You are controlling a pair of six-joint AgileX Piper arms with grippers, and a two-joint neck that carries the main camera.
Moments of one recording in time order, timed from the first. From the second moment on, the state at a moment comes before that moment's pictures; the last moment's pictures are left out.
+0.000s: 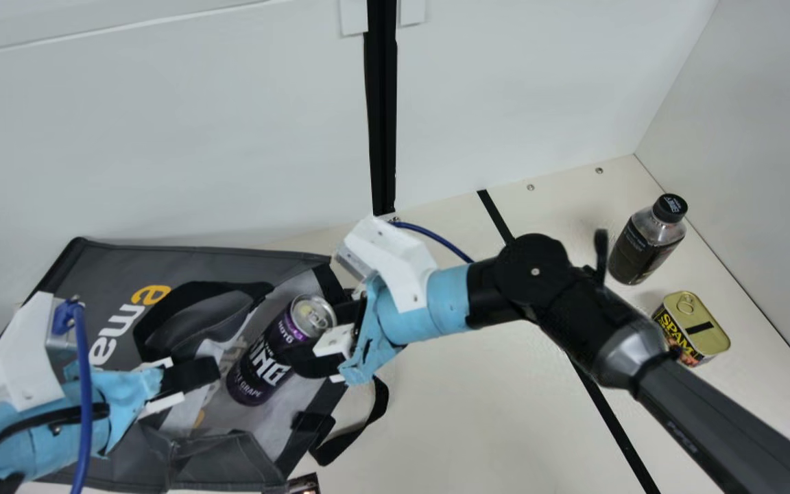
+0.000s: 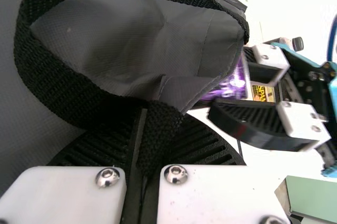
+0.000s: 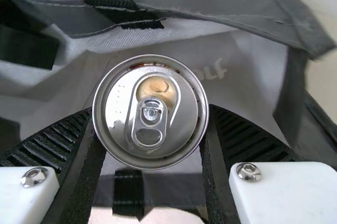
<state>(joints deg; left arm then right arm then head) -15.5 81.2 -70.6 -45.4 53.9 5.9 12.2 90.7 -71.4 60.5 52.1 -57.5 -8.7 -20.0</state>
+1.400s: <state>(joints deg) -15.5 81.2 -70.6 -45.4 53.9 5.9 17.6 104.3 -82.9 59.9 51.1 -56.3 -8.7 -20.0</state>
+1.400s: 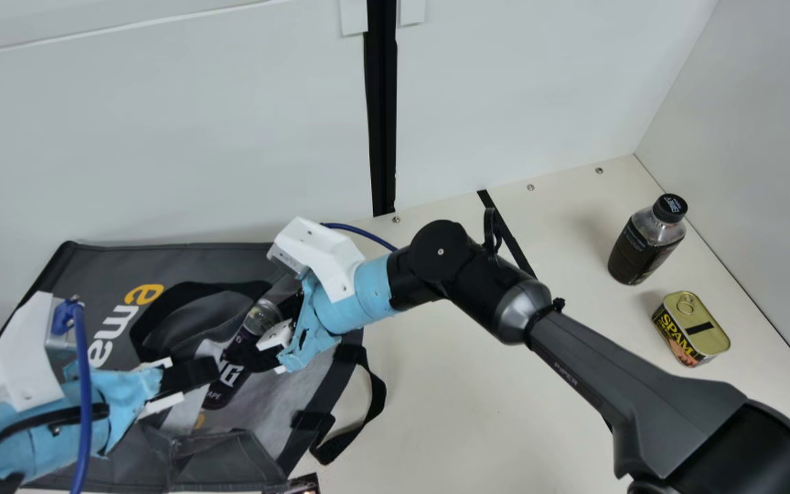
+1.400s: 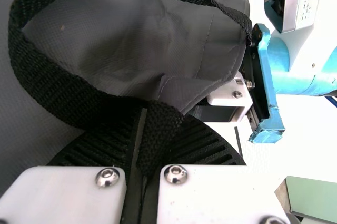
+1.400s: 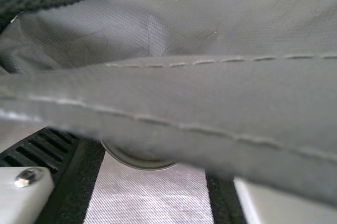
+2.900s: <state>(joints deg) -15.5 81.2 -70.6 -45.4 53.9 5.9 9.4 87.8 -76.4 51.1 56.1 -50.0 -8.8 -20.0</state>
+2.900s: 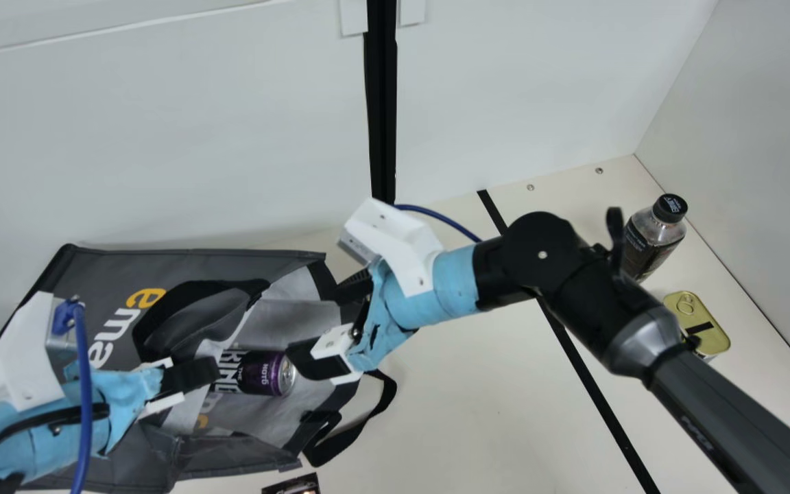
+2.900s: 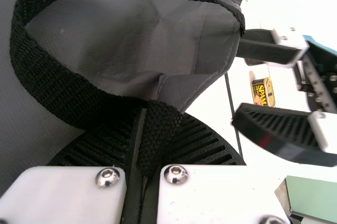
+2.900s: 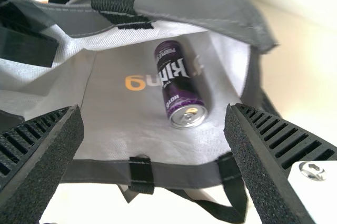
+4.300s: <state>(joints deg) -15.5 81.2 -70.6 -45.4 53.9 5.9 -19.5 72.3 -78.0 28.6 59.7 -40.6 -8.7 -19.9</state>
